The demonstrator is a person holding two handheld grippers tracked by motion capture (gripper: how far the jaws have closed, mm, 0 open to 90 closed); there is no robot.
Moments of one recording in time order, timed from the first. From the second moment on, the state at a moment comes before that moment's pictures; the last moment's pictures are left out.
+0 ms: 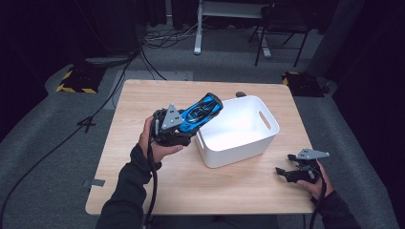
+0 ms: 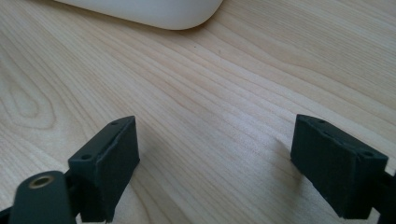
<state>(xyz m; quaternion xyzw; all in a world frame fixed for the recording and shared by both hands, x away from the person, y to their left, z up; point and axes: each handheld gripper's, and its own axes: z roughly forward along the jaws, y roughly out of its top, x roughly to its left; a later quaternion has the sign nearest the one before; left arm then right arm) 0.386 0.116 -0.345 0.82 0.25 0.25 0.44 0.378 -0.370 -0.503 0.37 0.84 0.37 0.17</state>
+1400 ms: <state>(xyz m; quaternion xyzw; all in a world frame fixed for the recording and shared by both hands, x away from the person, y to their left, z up) 0.407 0.046 -0.344 0.89 0.18 0.21 0.37 0.378 -0.370 -0.503 0.37 0.84 0.37 0.17</state>
